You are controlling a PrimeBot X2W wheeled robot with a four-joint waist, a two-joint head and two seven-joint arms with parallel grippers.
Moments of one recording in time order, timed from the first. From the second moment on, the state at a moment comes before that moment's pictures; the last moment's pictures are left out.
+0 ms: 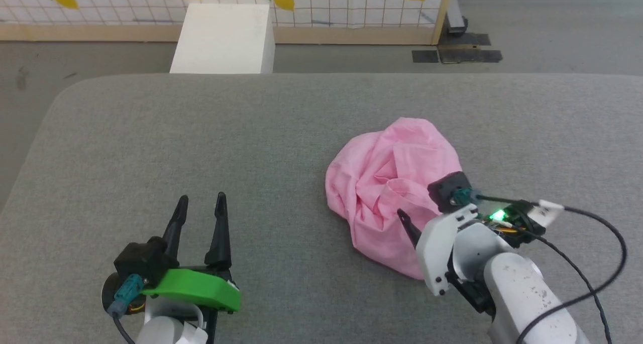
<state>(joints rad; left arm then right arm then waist) -0.08 0.05 -0.06 0.14 -0.27 -0.09 -0.26 -0.33 -0.08 0.29 0.32 0.05 0.13 0.36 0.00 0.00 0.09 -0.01</state>
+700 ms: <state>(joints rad) -0.07 0.05 -0.06 0.14 -0.28 -0.08 -0.26 -0.28 -0.06 0.08 0.17 0.07 0.13 0.31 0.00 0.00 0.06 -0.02</state>
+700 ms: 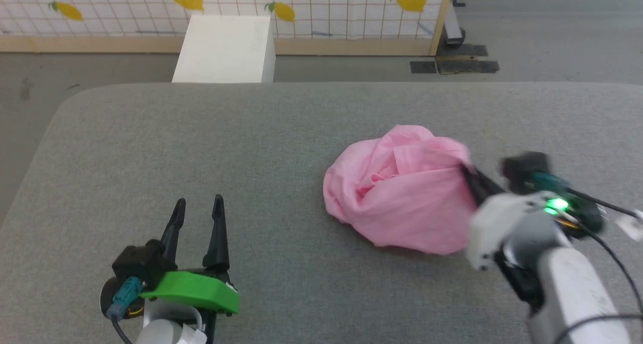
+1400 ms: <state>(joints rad) -0.06 0.05 -0.05 0.15 -0.27 -0.09 -0.26 -0.01 -0.05 -0.32 0.14 0.11 0.13 0.30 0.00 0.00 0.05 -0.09</state>
